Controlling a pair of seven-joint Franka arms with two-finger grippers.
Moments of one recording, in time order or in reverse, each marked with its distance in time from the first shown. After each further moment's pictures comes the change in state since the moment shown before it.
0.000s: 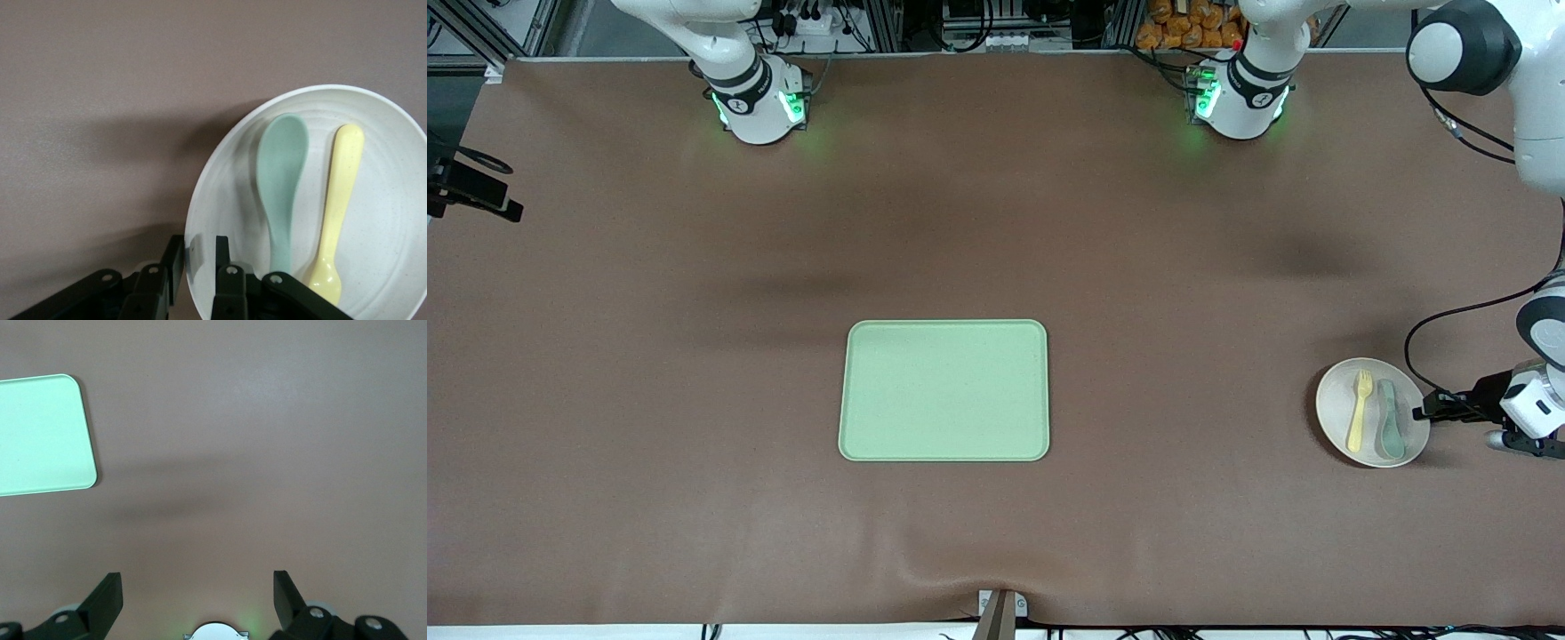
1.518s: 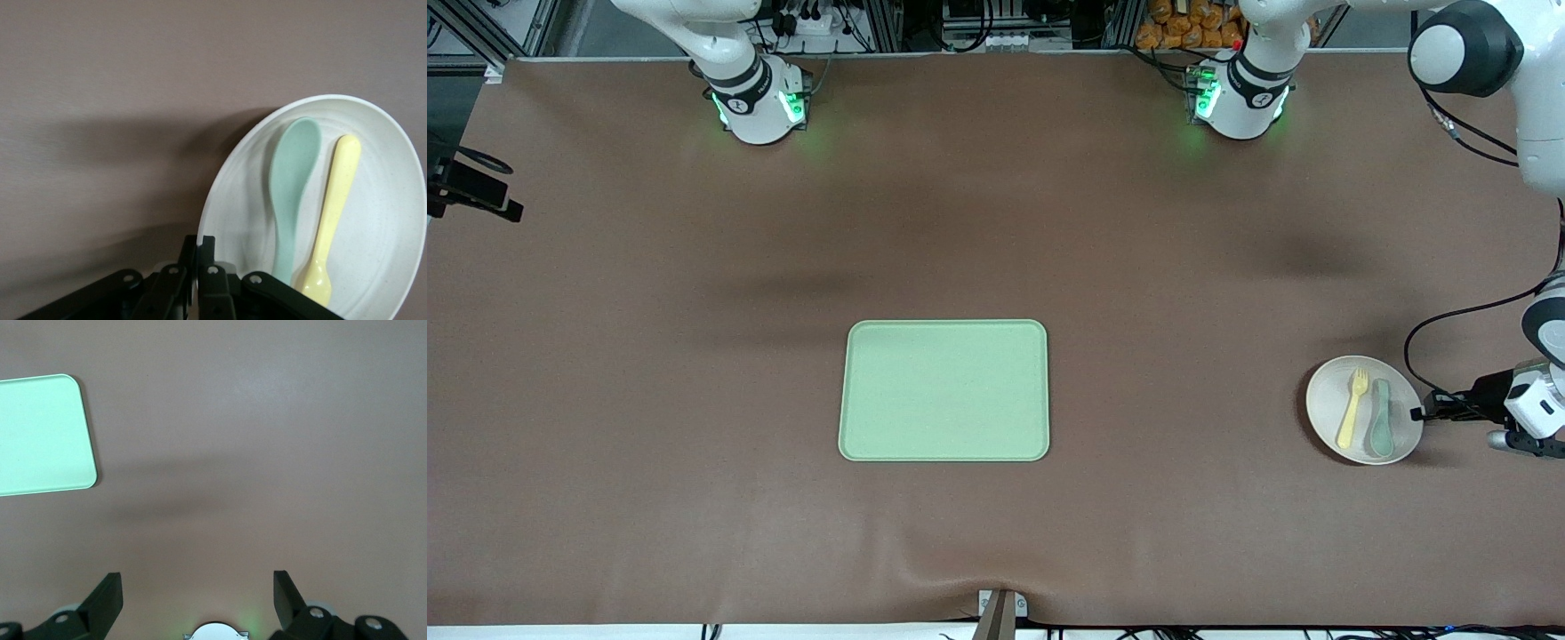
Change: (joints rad) left arm 0.011 0.010 -0.009 0.020 -0.080 -0.068 0.014; right arm 0.000 0.000 0.000 0.000 0.000 0.000 0.000
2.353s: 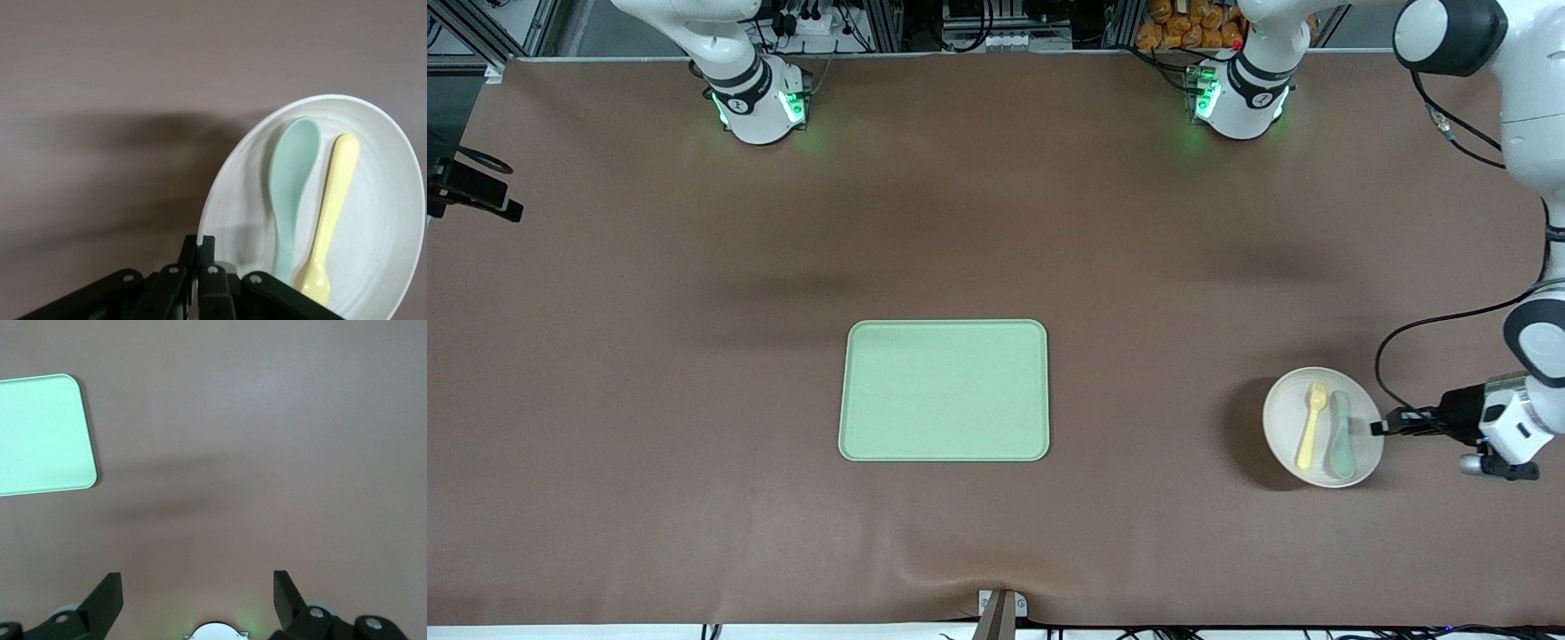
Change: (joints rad) left arm -0.112 -0.075 -0.080 0.019 -0.010 -0.069 -0.267; right arm 0.000 0.000 0.000 0.000 0.000 0.000 0.000
